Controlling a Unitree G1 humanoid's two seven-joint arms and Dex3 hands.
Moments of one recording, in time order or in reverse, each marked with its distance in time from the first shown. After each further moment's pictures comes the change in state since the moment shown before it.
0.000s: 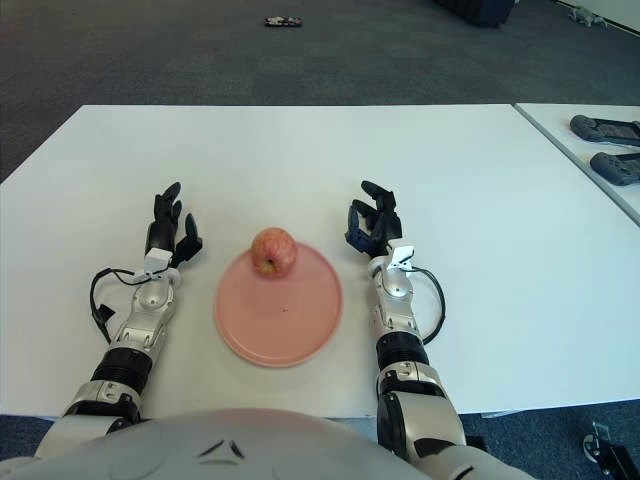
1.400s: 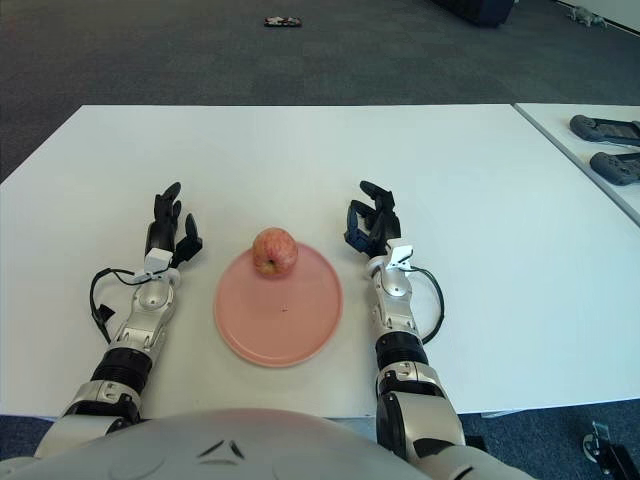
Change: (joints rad) left arm 0.000 0.001 0.000 0.003 0.008 -0.005 0.005; right arm 0.000 0.003 0.004 -0.001 -0.002 0.003 0.000
